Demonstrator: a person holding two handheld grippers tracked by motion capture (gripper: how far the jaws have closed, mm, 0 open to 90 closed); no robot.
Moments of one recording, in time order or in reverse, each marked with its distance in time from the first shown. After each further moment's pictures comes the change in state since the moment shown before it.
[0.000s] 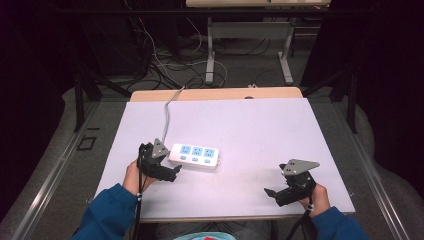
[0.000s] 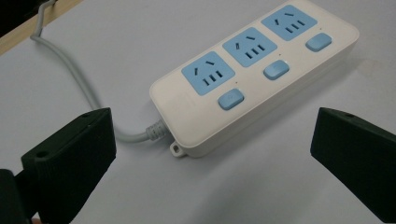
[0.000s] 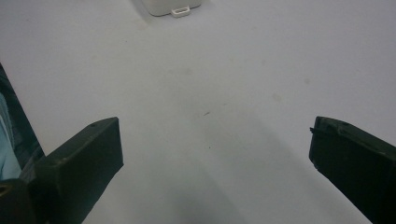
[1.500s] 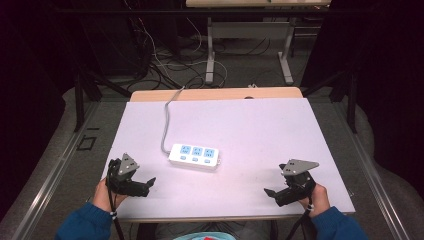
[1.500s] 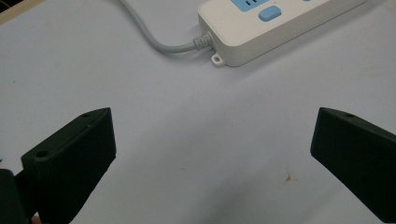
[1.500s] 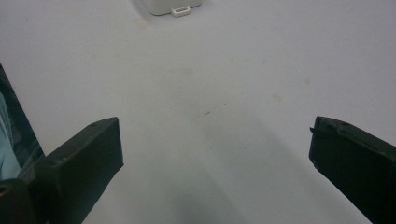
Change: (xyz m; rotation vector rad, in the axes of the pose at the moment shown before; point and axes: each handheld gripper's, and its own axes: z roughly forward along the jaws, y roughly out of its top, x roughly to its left) left arm 0.015 -0.063 -0.051 0.010 0.052 -0.071; right arm 0.000 0.001 0.000 0.004 0.002 -0.010
